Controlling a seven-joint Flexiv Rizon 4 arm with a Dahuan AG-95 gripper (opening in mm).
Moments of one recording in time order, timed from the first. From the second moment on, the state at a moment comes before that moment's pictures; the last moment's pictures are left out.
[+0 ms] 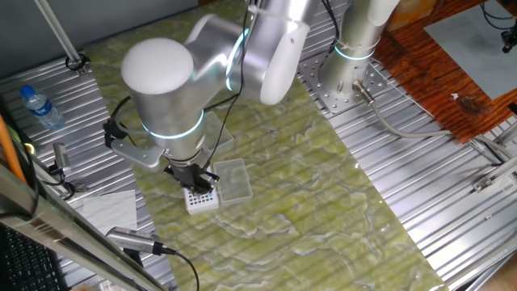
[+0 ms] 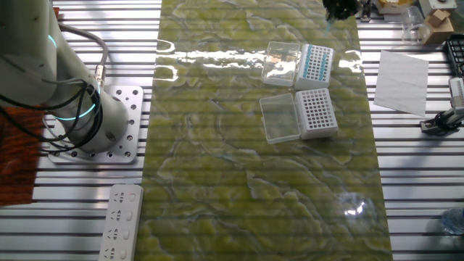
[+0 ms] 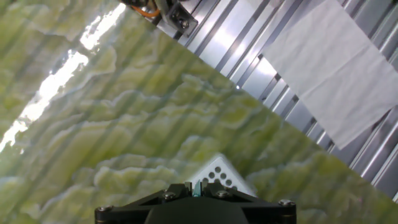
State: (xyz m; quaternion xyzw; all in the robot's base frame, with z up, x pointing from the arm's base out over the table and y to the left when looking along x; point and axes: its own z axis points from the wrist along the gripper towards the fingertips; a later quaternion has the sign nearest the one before) arm 0.607 0.210 0.154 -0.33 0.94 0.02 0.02
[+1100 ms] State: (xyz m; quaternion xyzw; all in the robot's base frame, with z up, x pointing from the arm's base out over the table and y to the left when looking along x) arm 0.602 0.199 0.129 -0.35 0.94 0.01 0.03
